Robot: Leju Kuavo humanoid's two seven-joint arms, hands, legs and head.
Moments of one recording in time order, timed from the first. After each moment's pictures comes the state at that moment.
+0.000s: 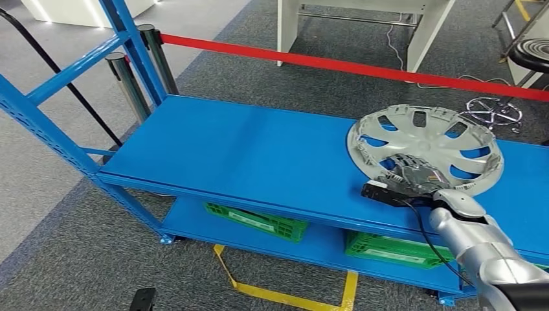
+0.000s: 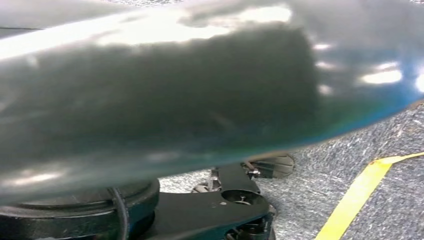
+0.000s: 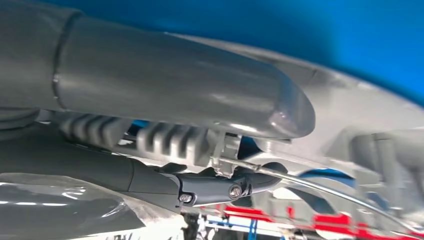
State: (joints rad) left arm -0.10 -0.07 -0.38 -0.18 0.52 0.31 -0.26; right arm -0.67 -0.21 0.11 -0.47 1.16 -0.16 -0.21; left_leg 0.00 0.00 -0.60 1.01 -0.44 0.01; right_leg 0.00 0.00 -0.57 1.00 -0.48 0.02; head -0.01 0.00
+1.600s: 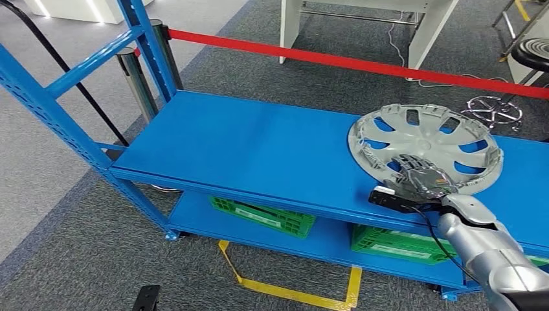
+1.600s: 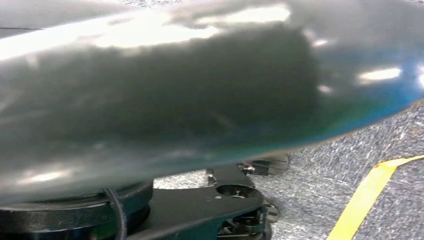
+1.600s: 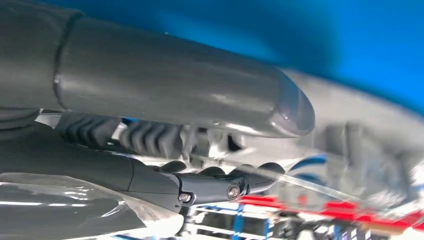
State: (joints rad) left arm -0.12 -0.08 -0.42 -0.18 0.52 0.30 -0.26; right arm -0.63 -0.25 0.16 -0.52 1.11 -0.26 -0.31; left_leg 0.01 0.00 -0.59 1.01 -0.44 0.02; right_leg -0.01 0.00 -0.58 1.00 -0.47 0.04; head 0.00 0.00
